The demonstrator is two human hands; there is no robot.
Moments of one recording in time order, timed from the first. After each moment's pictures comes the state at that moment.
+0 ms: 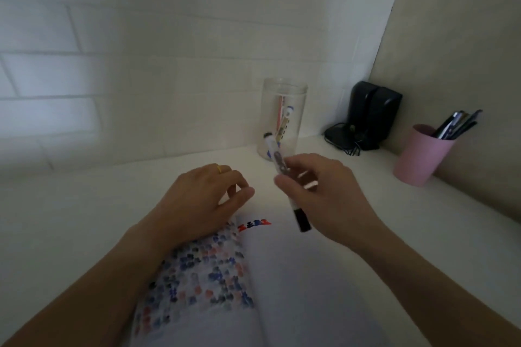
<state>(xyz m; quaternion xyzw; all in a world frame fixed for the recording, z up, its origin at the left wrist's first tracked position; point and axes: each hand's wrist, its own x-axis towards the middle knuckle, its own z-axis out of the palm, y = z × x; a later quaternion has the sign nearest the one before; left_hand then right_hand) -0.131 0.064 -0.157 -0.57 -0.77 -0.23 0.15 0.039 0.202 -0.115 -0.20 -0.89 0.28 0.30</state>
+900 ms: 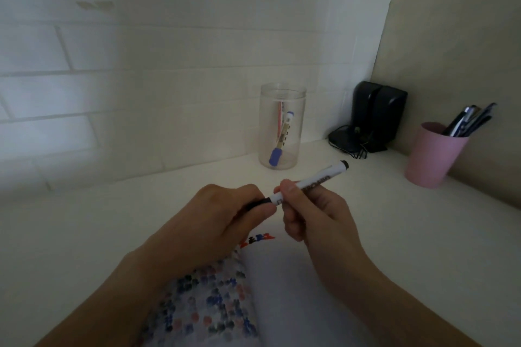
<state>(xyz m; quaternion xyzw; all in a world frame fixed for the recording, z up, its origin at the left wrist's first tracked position) -0.102 0.065 -0.139 -0.64 -0.70 -0.29 0.09 0.031 0.187 -0.153 -0.17 -0.62 0.69 0.34</state>
